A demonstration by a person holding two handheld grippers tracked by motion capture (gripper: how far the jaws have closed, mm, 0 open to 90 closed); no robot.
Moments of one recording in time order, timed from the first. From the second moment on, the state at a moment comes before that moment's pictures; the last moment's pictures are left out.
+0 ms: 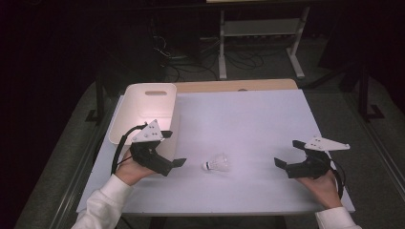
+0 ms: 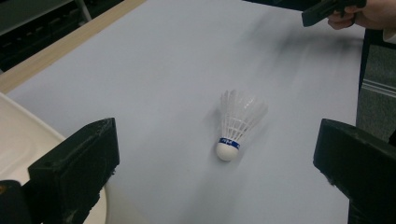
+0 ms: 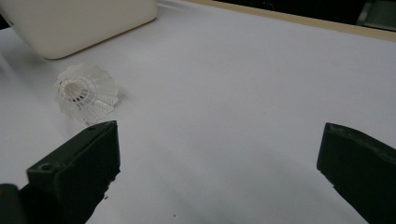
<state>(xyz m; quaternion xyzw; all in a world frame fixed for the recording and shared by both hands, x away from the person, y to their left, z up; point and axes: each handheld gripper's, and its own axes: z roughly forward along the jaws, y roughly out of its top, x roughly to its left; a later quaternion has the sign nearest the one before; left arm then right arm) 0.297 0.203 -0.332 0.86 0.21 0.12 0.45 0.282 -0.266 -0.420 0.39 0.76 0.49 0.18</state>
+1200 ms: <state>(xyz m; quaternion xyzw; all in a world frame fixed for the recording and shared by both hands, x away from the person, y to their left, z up) 0.296 0.170 -0.337 0.89 0.17 0.12 0.40 0.280 -0.266 -0.418 0.39 0.76 0.49 0.18</state>
